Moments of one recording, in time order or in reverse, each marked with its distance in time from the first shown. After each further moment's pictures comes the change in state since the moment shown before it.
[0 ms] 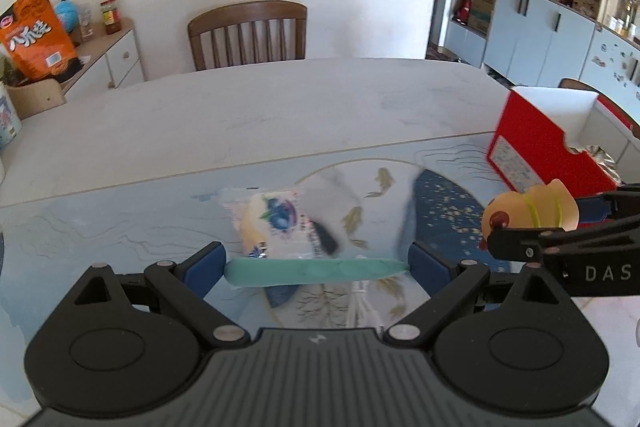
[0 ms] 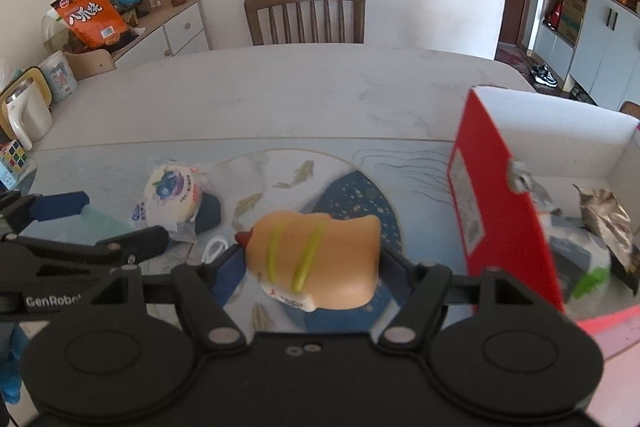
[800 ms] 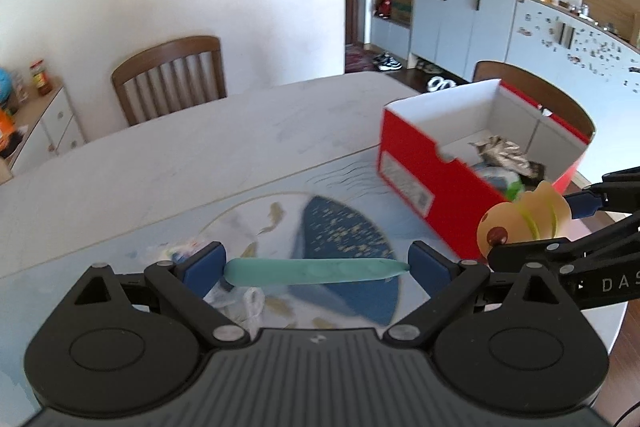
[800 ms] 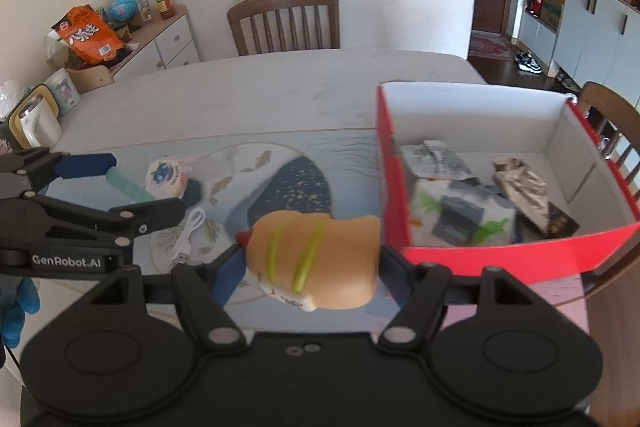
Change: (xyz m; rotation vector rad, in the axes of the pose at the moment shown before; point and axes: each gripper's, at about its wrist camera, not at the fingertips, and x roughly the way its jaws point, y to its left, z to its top) left arm -0.052 -0.079 0.031 0.184 -0.029 -0.154; right arm -0.089 -0.062 -0.019 0.050 -0.001 -0.005
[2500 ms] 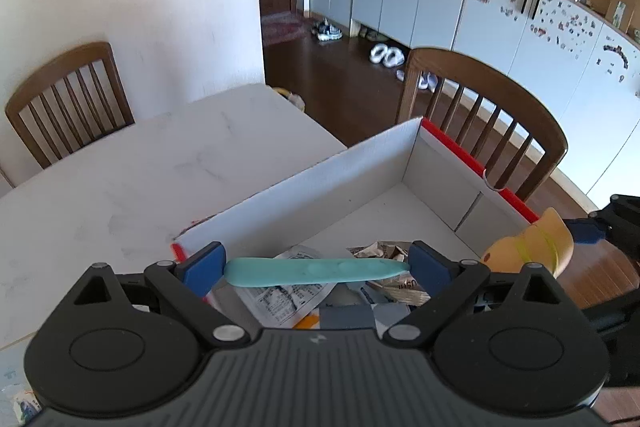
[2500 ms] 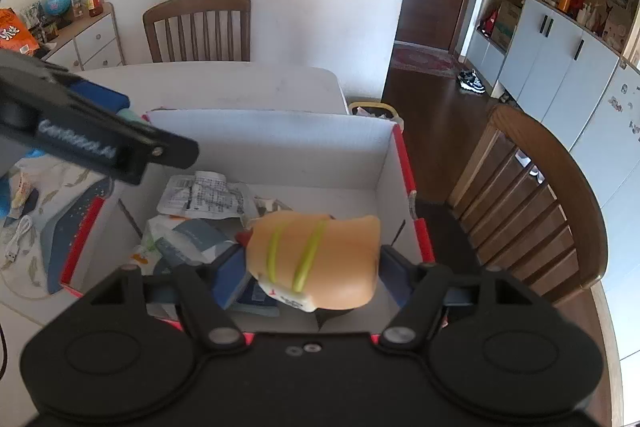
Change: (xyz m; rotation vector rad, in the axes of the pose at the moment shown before) left arm 0.163 -0.171 0.154 0.066 0.151 -0.132; right arm 0.021 -0.206 0.038 -0.081 0.004 -0.159
